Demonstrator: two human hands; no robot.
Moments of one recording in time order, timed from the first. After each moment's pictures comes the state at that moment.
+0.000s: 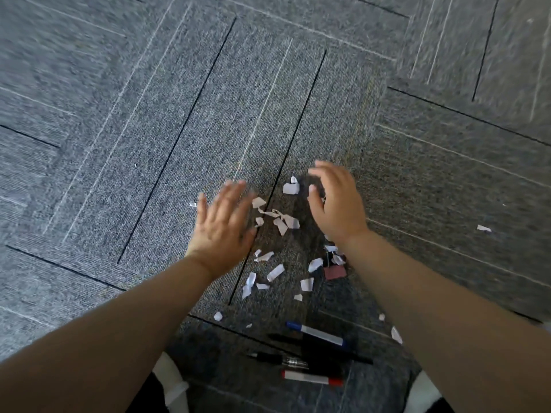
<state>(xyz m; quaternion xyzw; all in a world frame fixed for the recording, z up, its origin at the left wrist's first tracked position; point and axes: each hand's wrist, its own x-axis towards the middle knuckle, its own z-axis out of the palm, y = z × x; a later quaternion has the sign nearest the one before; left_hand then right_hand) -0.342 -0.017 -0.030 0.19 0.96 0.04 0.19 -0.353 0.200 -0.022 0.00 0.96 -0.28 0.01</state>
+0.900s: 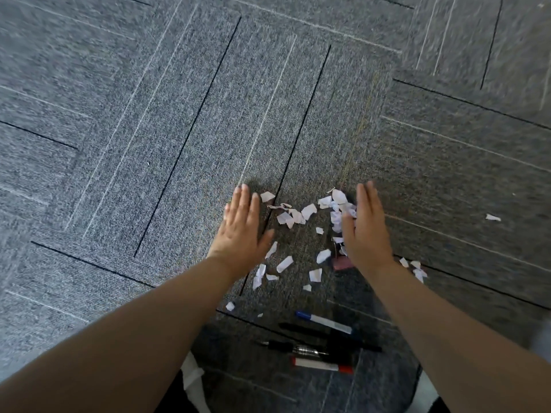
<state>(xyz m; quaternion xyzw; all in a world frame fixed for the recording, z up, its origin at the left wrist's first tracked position) -0.330 -0.002 -0.021 0.15 0.93 0.10 0.31 -0.290 0.217 -0.030 0.14 0.93 -0.33 0.10</state>
